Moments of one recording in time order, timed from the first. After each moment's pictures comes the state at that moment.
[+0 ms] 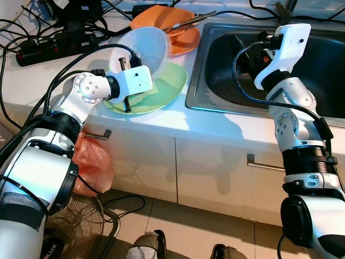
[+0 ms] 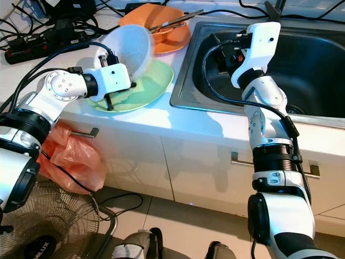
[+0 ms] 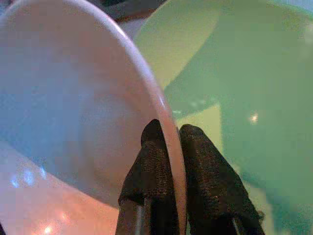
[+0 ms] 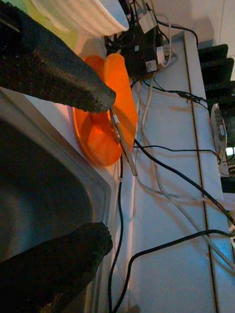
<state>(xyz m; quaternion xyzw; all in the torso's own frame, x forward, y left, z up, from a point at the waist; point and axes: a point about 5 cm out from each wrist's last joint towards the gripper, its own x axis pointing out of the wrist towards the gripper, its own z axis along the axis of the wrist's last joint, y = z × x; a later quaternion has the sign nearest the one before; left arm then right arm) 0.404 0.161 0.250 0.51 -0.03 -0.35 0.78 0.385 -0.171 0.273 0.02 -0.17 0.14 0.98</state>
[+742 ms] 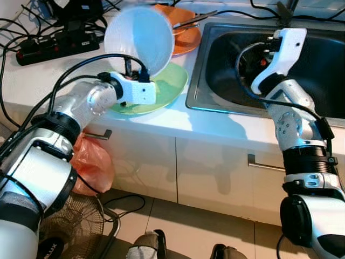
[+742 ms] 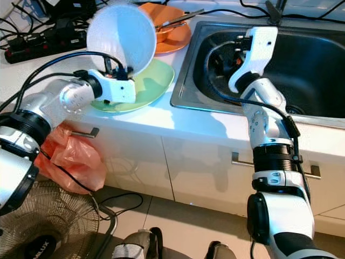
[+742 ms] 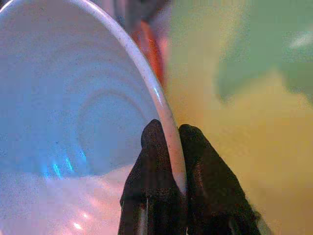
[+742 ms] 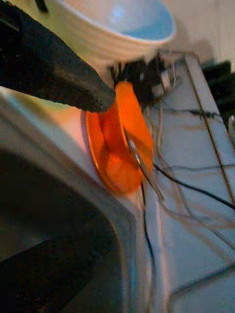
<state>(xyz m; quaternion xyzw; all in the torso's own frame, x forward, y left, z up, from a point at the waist) 0.406 0.151 0.250 0.68 -0.17 -0.21 0.68 0.385 -0.164 0.265 0.12 -0.11 0.21 0.96</state>
